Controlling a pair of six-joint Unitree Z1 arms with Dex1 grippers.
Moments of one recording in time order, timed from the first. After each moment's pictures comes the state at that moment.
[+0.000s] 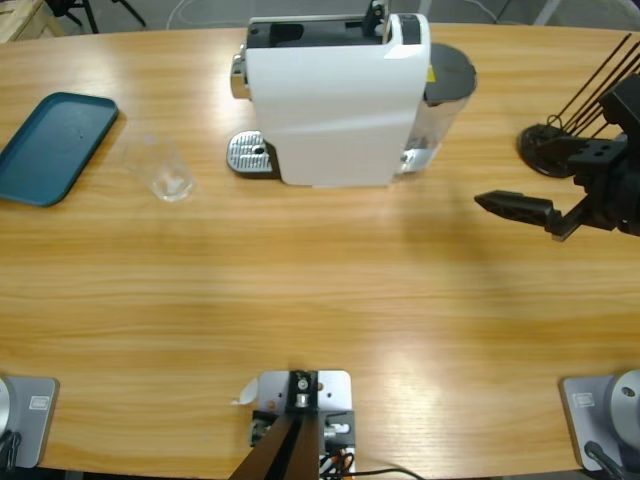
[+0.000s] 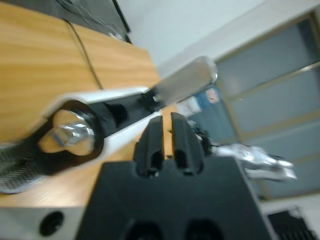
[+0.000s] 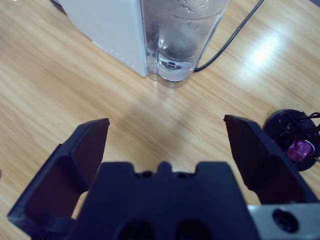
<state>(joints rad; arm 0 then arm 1) -0.44 1.47 -0.88 -0.38 -0.72 -0.84 0.66 1.15 -0.56 0.10 -0.06 -0.02</state>
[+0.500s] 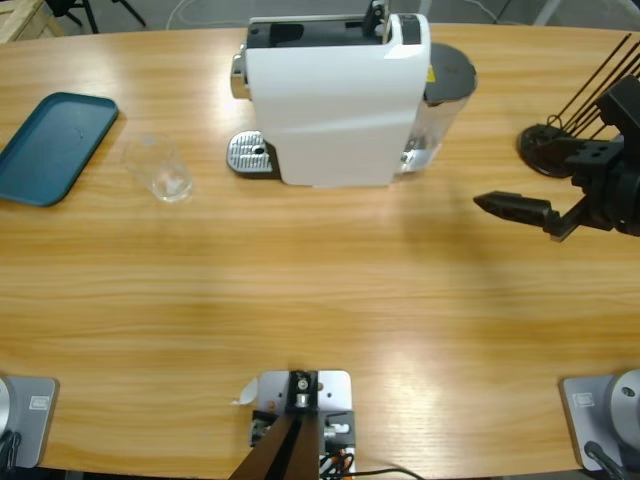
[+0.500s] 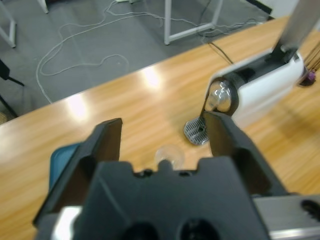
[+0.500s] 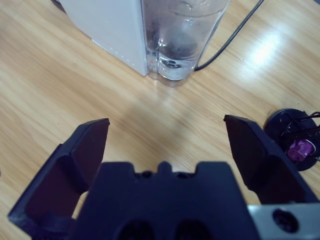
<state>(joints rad) -0.61 1.03 -1.02 0.42 0.06 0.00 0.66 1.15 -0.56 0.10 -0.06 -0.02</state>
